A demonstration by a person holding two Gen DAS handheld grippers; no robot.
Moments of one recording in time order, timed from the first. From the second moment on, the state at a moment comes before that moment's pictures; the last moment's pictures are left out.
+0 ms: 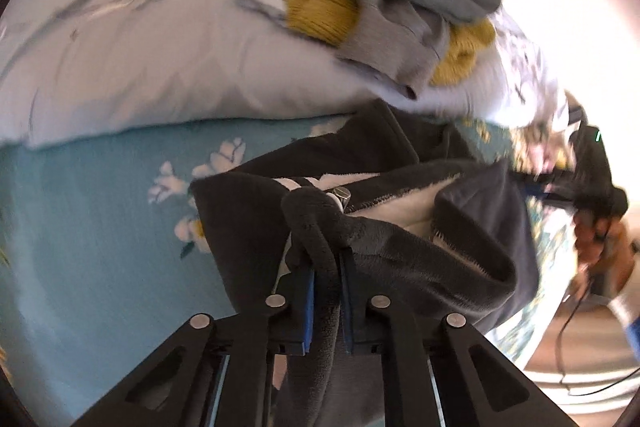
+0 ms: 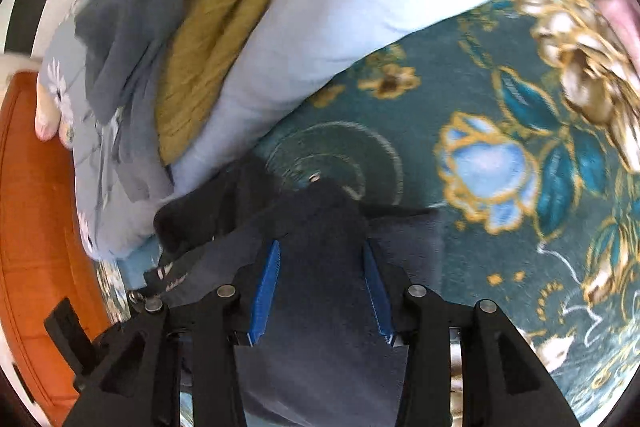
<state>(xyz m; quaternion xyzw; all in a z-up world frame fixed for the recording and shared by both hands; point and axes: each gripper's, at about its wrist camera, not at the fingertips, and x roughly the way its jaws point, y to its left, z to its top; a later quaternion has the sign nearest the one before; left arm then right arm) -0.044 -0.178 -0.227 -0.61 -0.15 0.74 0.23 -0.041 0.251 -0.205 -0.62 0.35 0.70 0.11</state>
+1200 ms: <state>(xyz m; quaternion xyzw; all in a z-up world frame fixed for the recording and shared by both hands) -0.044 -0.167 -0.239 -0.63 -0.06 0.74 0.23 -0.049 0.251 -0.202 -0.61 0.31 0.71 0.14</state>
